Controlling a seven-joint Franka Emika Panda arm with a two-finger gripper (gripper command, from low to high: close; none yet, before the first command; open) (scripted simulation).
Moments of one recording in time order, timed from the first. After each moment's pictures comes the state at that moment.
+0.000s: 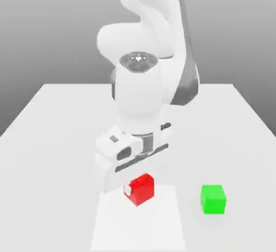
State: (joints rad) arm 0.14 0.03 -0.05 -2.70 0.00 2.74 0.10
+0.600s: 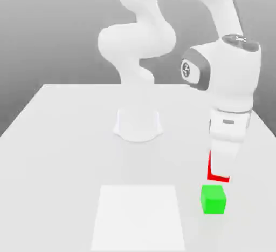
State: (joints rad) arm 0.41 0.09 0.06 -2.69 -0.01 2.78 0.00
